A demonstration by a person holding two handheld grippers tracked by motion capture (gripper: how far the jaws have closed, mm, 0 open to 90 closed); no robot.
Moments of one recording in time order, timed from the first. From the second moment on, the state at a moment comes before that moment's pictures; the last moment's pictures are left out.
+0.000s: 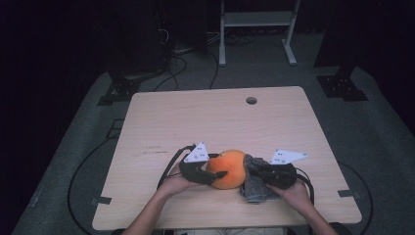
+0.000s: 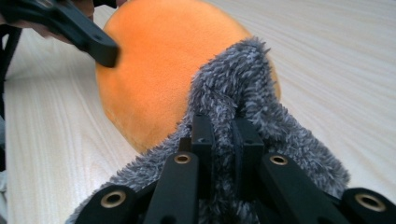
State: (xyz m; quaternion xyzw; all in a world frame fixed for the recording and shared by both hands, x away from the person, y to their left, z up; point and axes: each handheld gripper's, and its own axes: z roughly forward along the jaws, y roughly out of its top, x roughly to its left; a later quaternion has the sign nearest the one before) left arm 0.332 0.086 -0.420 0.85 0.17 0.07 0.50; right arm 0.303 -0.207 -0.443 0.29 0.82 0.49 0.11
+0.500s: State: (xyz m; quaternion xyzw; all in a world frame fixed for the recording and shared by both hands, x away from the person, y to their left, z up) left arm 0.329 0.098 -0.423 0.86 0.13 0.09 0.49; right arm 0.312 -0.193 -0.422 0.27 0.80 0.53 0.11
